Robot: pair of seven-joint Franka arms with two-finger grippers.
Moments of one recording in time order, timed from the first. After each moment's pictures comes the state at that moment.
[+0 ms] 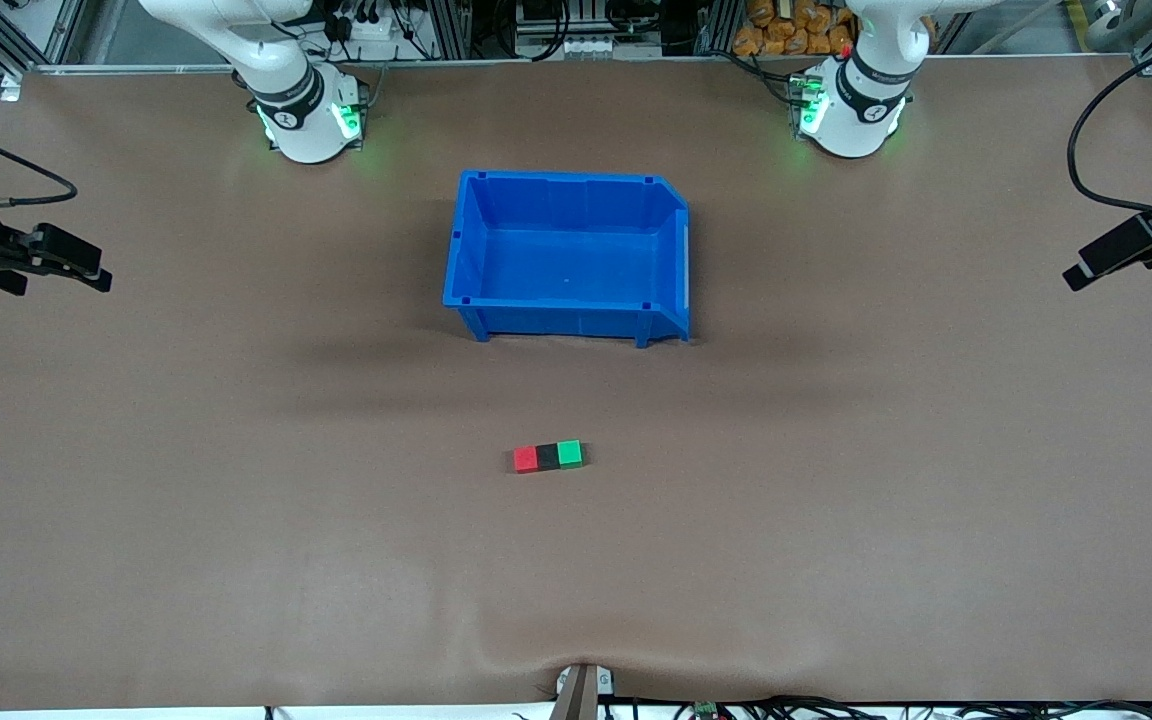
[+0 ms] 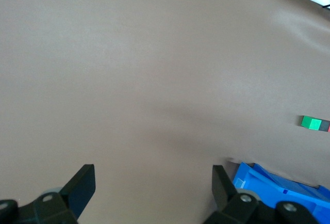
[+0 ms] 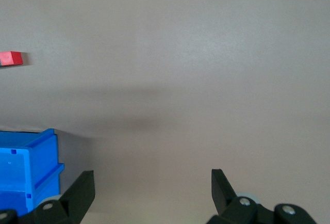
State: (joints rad) left arm 0.07 -0.03 -0.05 -1.57 -0.06 1.64 -0.28; right arm 0.03 0.04 -0.07 -1.55 0.04 1.54 -0.05
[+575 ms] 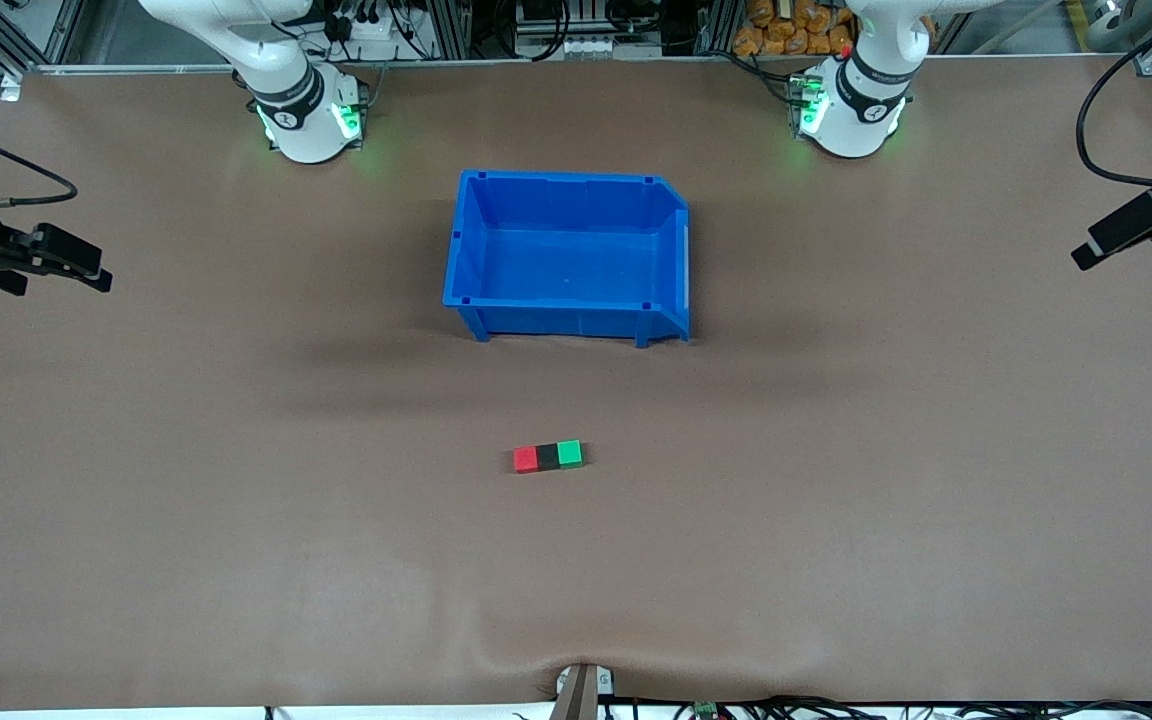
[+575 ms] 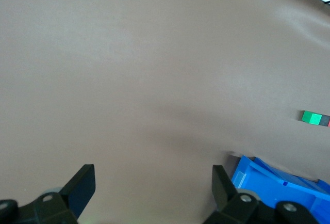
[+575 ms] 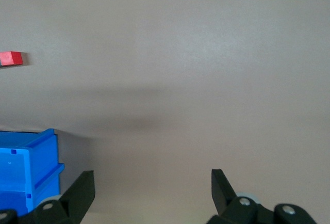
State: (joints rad) left arm 0.06 -0.06 -0.04 -1.58 -0.06 1.60 -0.28; right arm 0.03 0.04 -0.07 -1.55 0.04 1.54 -0.05
